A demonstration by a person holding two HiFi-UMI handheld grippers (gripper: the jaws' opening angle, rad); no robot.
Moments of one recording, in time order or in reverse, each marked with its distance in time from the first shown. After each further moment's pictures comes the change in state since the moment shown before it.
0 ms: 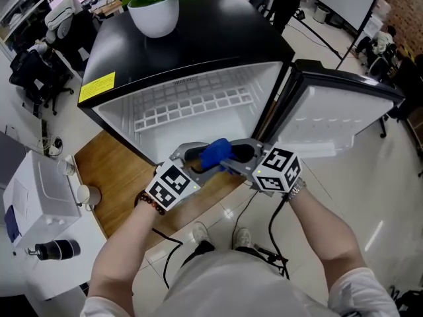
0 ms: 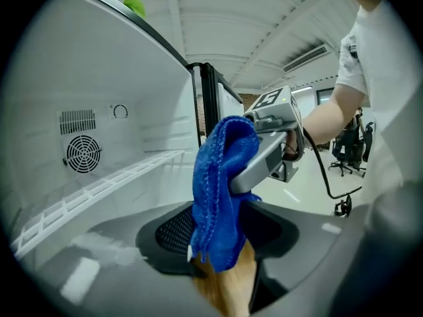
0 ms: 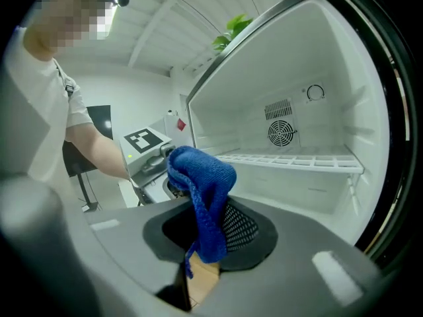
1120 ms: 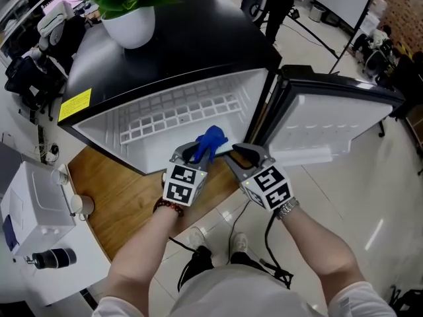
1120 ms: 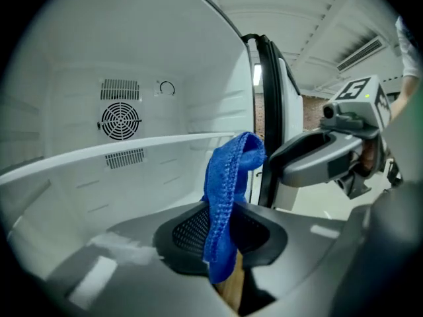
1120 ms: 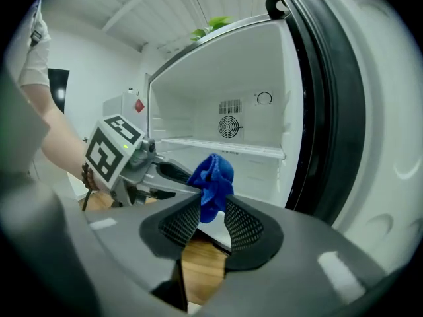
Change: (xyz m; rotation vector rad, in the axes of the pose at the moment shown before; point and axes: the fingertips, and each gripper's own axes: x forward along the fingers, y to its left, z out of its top) left arm 0.057 0.066 -0.027 -0.276 0.005 0.367; right arm -0.039 -0.072 -0.037 -0.030 0.064 -0.448
